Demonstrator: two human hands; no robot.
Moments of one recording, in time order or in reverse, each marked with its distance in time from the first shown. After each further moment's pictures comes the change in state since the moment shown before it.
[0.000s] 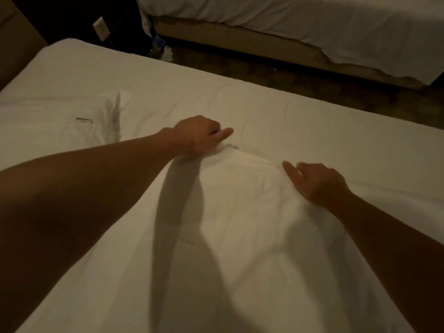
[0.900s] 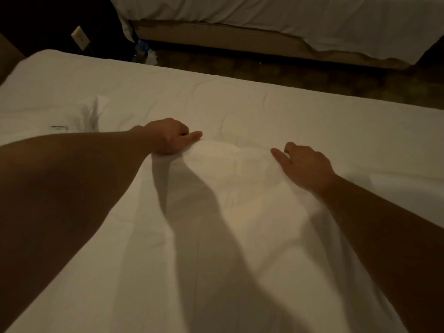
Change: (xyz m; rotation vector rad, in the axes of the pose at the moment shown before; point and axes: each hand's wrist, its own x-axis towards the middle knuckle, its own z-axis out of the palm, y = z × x) left_hand 0.004 -0.004 0.009 0.117 -0.147 -0.123; right_hand 0.008 0.037 0.004 0.000 0.148 -0.034
